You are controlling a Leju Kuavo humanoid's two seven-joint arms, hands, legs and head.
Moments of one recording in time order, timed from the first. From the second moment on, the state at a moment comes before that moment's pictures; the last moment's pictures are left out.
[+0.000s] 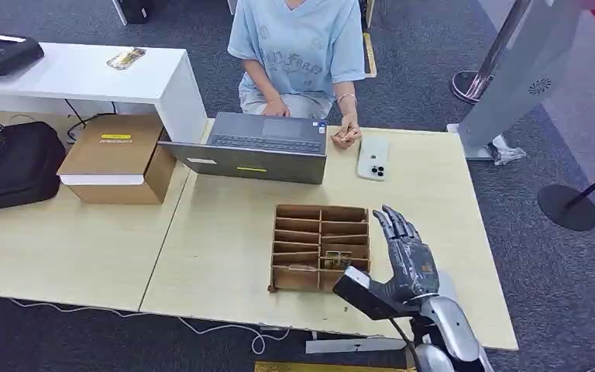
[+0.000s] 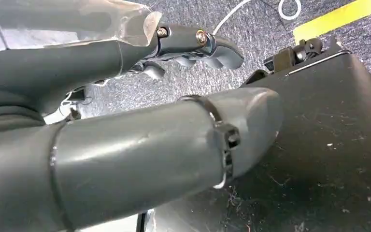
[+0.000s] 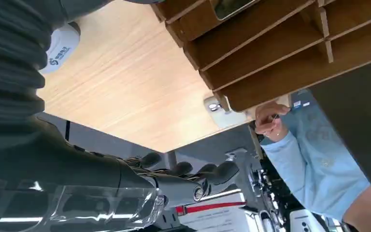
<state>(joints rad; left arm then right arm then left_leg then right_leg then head) -0.25 -0.23 -0.42 -0.21 -1.43 -0.35 0.02 0.02 -0.17 0.33 -1.62 1.09 -0.05 0.09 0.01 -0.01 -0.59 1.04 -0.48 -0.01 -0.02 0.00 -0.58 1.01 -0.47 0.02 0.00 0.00</state>
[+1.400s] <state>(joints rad) -0.25 -0.24 -0.44 -0.21 -1.45 -0.35 0.00 -0.05 -0.17 0.41 -1.52 1.09 -0.03 0.10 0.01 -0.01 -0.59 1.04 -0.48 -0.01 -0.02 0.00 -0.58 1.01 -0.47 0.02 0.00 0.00</state>
